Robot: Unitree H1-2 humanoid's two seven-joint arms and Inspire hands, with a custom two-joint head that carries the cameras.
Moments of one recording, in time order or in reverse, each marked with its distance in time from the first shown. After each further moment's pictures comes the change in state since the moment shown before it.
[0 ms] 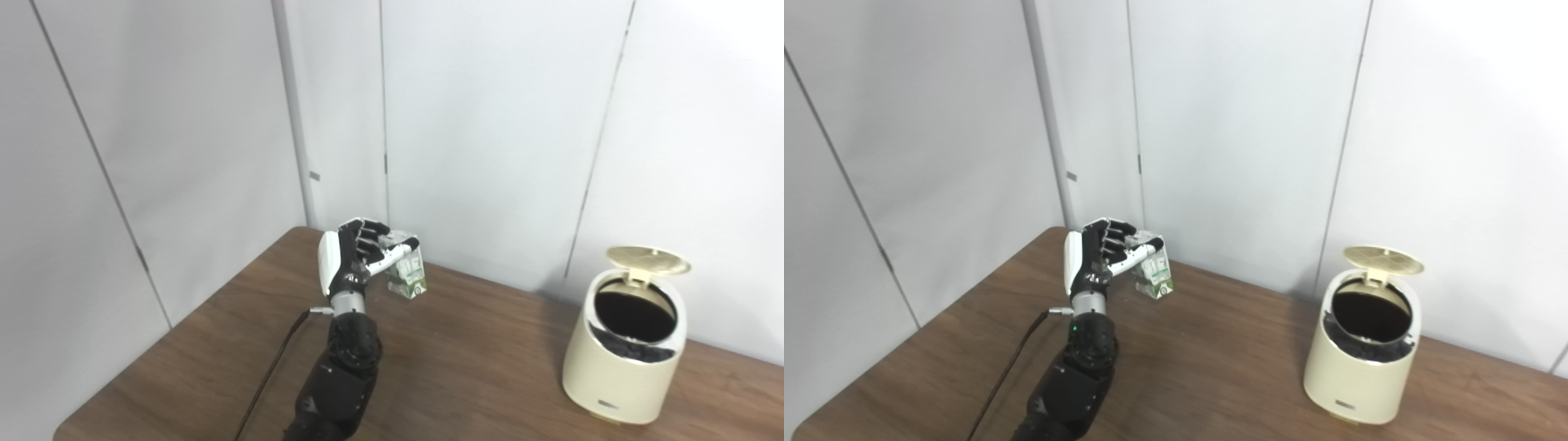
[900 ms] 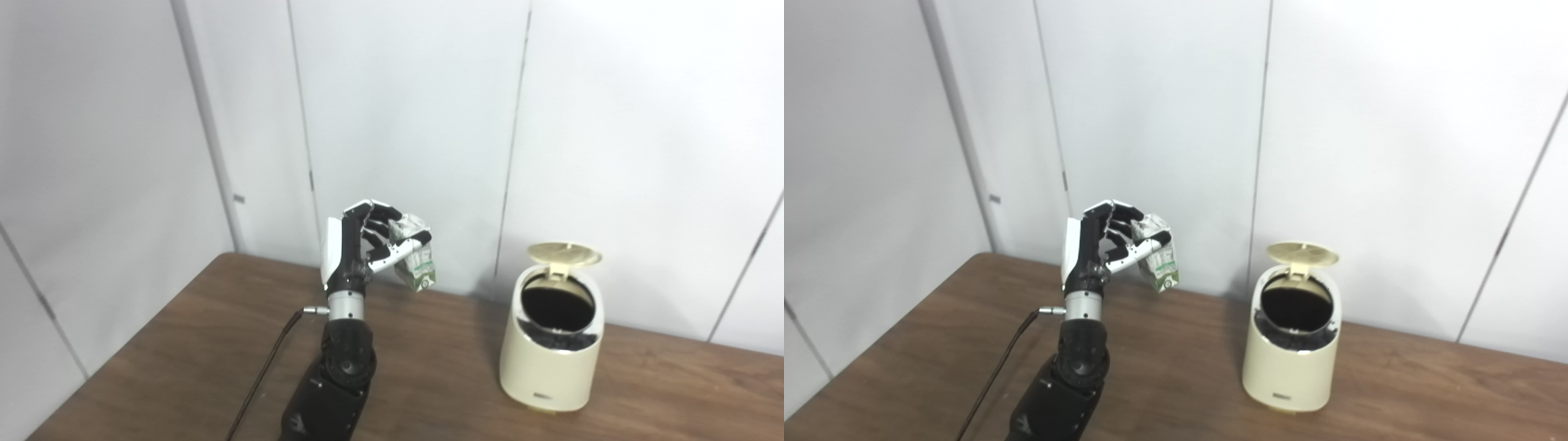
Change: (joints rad) left arm -0.098 -0.079 -0.136 -0.010 0.067 -0.167 -0.042; right arm 0.099 0.121 0.015 -0.158 -0.087 0.129 -0.067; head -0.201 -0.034
